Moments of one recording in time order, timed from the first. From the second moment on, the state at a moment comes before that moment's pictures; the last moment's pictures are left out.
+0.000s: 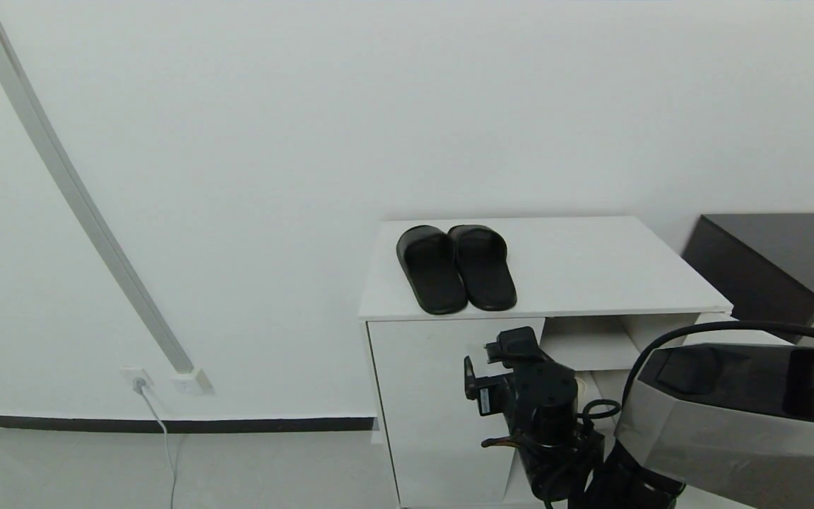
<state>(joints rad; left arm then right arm) 0.00 0.00 0.00 0.00 -0.02 0.00 0.81 2.31 -0.78 -1.42 -0.68 0.00</state>
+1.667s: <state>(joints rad) 0.00 0.00 0.00 0.00 -0.02 0.00 0.79 2.09 -1.19 -0.51 -0.43 0.24</state>
